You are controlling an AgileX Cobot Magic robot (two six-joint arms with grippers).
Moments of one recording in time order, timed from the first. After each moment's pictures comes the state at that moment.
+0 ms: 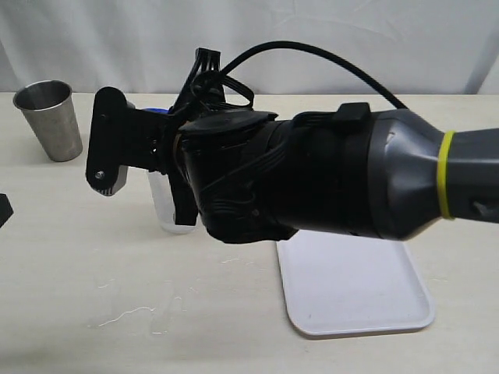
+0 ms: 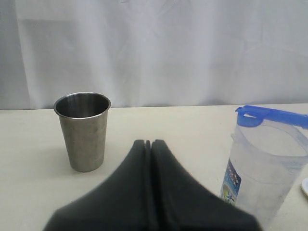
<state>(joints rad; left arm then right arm) -0.25 0.82 -0.18 -0.55 -0.46 0.42 1.03 1.80 -1.28 -1.30 0.66 0.43</state>
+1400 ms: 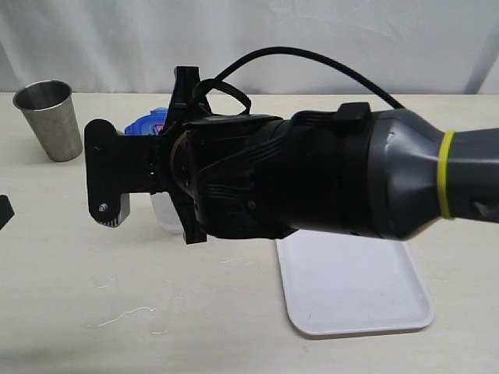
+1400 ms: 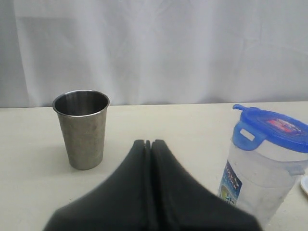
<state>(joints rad) -0.25 0.82 -0.18 -0.55 -0.45 0.42 1.03 1.80 -1.28 -1.12 0.60 0.12</state>
